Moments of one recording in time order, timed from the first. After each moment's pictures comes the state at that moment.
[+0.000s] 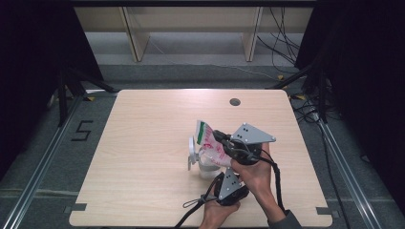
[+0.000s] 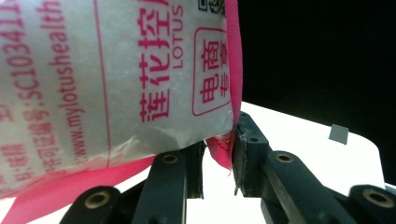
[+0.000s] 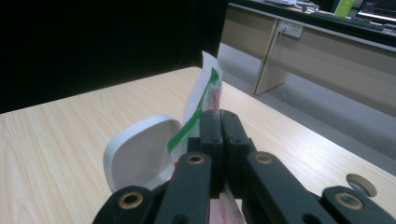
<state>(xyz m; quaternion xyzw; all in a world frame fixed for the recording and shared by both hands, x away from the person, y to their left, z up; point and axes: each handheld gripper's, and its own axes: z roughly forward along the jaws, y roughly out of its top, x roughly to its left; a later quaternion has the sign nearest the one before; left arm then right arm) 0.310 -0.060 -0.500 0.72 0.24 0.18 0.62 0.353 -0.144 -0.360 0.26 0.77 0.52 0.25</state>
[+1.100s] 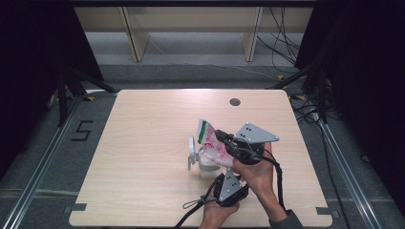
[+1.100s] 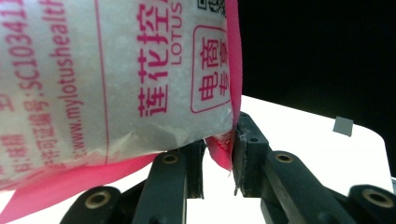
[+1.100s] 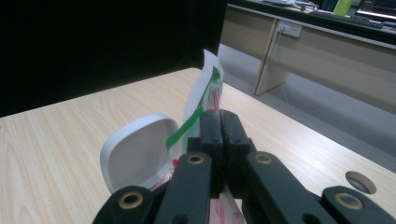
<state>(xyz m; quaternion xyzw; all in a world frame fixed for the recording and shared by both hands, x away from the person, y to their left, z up) 0.307 -0.059 -0.503 0.73 0.24 0.19 0.61 0.355 -0.151 -0.360 0.27 0.76 0.53 0.26</state>
